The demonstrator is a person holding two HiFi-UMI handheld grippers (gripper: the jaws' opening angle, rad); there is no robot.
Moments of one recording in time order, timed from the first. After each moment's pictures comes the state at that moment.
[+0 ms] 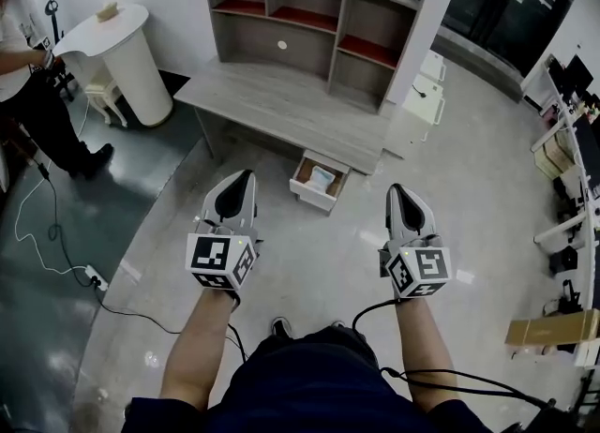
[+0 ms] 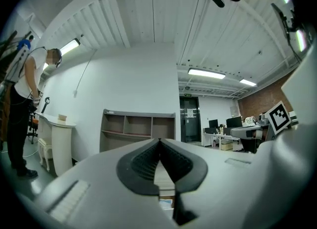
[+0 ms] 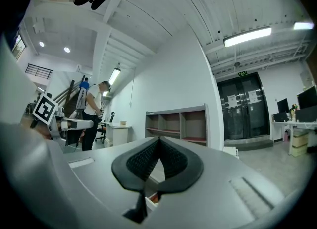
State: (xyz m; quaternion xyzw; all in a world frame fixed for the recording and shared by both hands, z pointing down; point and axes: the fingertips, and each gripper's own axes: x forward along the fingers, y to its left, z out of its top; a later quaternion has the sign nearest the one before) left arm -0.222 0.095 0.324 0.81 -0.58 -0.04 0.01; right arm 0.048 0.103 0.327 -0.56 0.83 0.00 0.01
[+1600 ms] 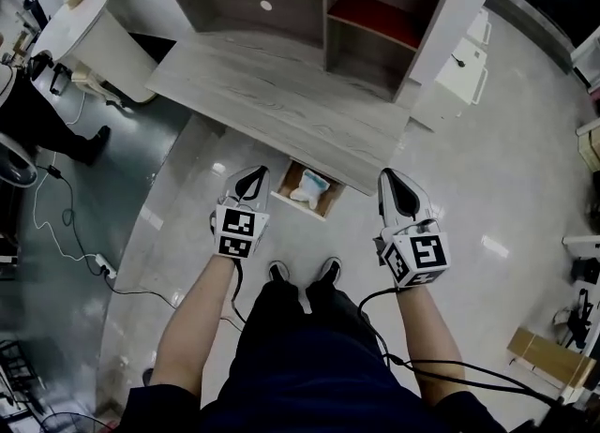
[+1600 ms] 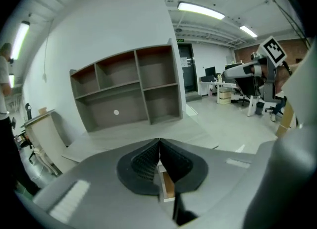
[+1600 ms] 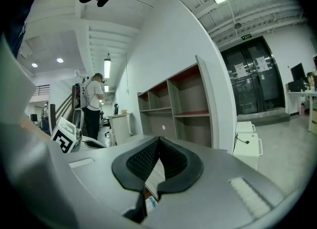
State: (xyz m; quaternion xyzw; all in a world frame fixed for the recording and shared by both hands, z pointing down) left arm -0.121 -0.146 0.541 0.80 -0.54 0.26 0.06; right arm 0.114 -0.139 0.450 -0.50 0.86 -0.12 -0.04
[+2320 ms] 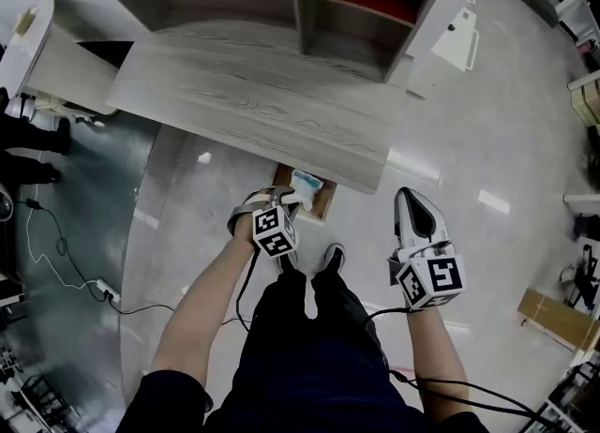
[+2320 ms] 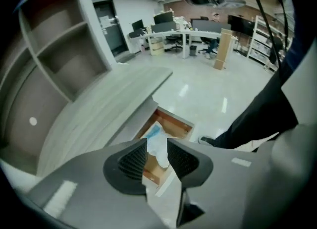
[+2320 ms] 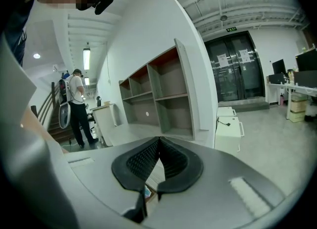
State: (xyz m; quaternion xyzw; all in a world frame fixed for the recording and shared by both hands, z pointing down) left arm -0.041 -0.127 0.760 0.83 -0.15 0.54 -0.01; right arm 0.150 -0.143 0.514 -0.57 0.80 -0.19 -0.08
